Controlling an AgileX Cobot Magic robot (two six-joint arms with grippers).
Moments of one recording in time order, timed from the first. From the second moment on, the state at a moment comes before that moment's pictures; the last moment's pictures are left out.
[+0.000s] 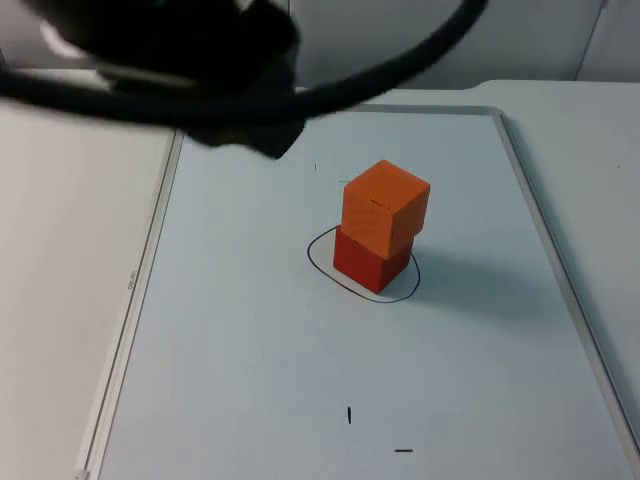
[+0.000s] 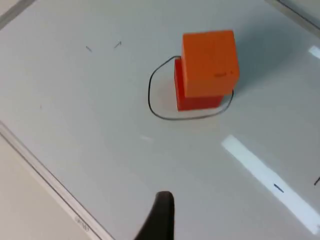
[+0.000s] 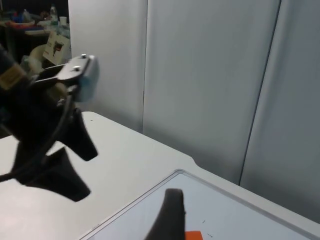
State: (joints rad) right arm 0.63 0.38 -0.66 0.05 0.47 -0.18; left arm -0.70 1.27 -0.95 -0.02 0.64 0.10
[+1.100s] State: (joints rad) right arm 0.63 0.38 -0.58 0.18 0.74 -0.29; left arm -0.70 0.00 -0.56 0.00 1.11 0.02
